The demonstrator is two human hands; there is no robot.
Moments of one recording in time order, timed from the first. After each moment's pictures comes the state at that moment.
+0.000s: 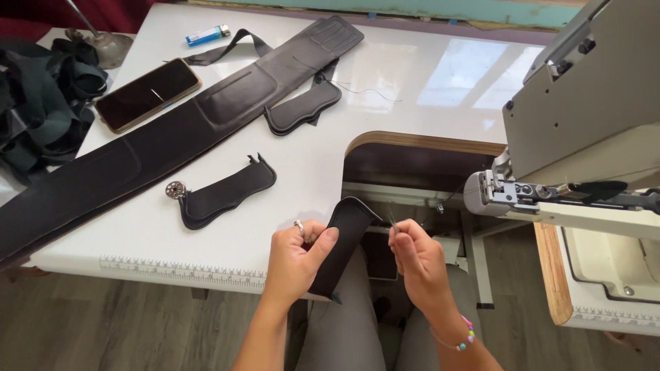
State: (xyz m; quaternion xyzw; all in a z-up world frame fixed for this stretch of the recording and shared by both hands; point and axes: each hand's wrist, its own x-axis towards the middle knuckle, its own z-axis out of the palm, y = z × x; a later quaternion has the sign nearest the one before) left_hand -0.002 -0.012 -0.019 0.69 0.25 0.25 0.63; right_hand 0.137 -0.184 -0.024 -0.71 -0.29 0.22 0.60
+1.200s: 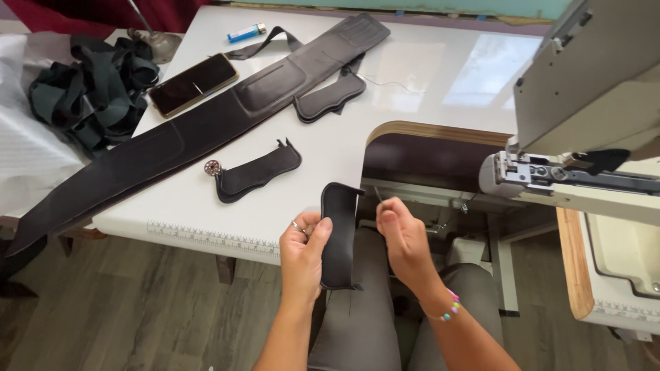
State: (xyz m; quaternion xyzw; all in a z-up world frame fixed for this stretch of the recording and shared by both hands) left_hand -0.025 -0.049 -0.034 0.45 0.36 0.38 0.72; right_hand 0.109 -0.155 -0.011 -0.69 -0.34 0.23 0.60
